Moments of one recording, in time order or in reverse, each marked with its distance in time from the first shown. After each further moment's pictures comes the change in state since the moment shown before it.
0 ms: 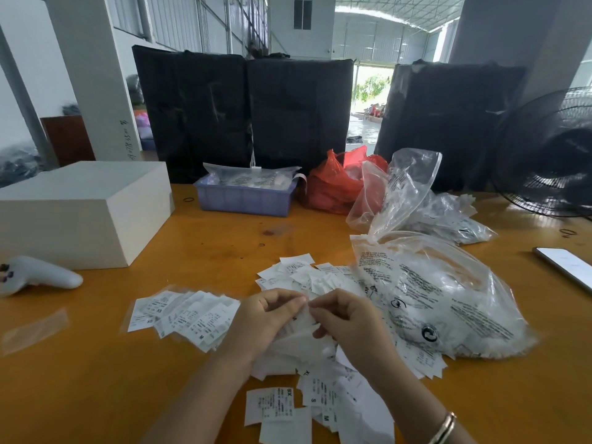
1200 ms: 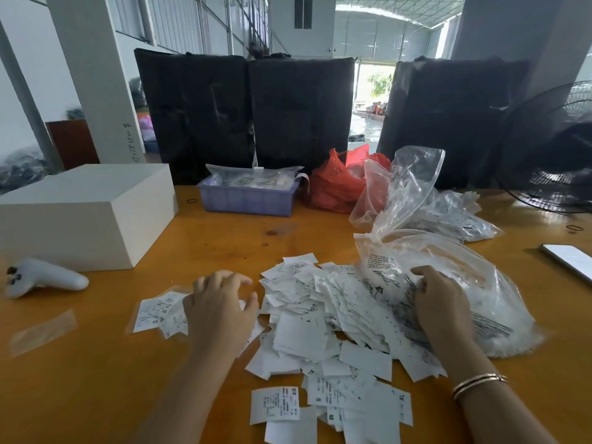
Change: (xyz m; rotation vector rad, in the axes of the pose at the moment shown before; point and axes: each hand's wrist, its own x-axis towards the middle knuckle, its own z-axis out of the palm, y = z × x) left_hand 0.019 -0.016 -0.038 1.067 0.500 0.208; right_hand 0.037 0.042 -0.095 -0.875 0.523 0.050
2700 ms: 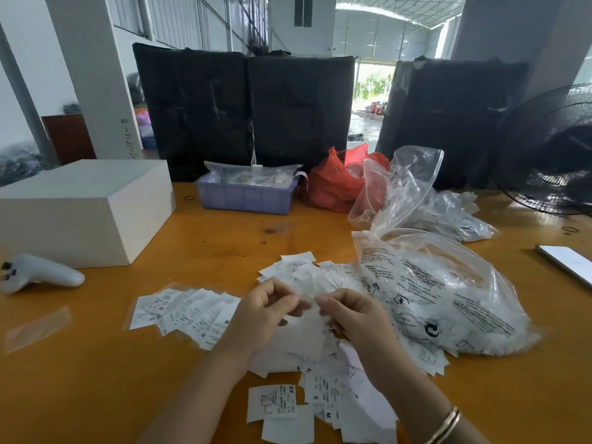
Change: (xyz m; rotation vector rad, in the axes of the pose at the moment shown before) left_hand -0.017 0.036 -0.013 -1.058 -0.527 -0.060; right_hand -0.067 -0.084 0.004 1.056 -0.600 0.149
